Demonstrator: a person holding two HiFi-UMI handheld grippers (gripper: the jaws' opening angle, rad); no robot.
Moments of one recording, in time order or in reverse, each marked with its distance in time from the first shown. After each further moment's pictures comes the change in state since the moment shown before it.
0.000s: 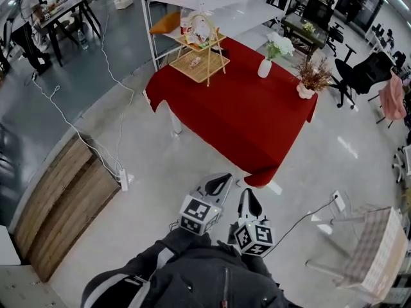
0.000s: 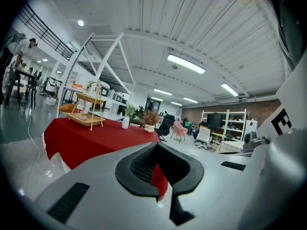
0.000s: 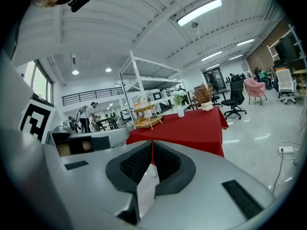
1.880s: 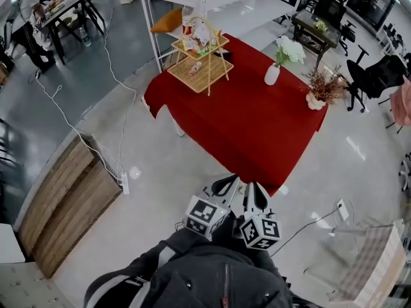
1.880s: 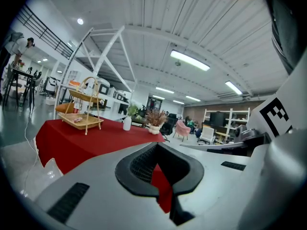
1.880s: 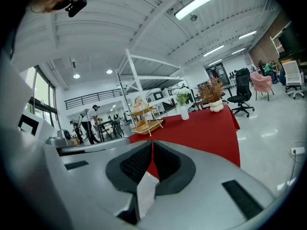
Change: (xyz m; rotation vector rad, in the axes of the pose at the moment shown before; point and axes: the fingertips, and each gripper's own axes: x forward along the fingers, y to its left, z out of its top) left arm 0.088 0.043 0.024 0.000 0.015 0.016; right arm 0.107 -0.036 0.049 0.032 0.005 0.061
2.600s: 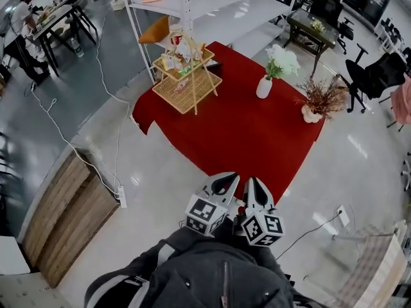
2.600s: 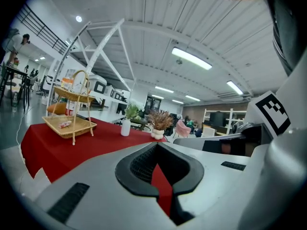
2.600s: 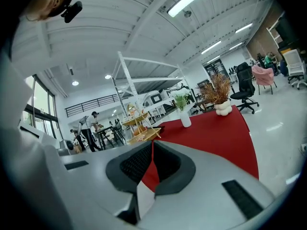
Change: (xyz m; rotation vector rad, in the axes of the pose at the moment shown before) left arm 0.098 0.042 0.036 0.004 0.003 -0.018; right arm 0.091 -0.046 0.058 0.063 -0.030 0.035
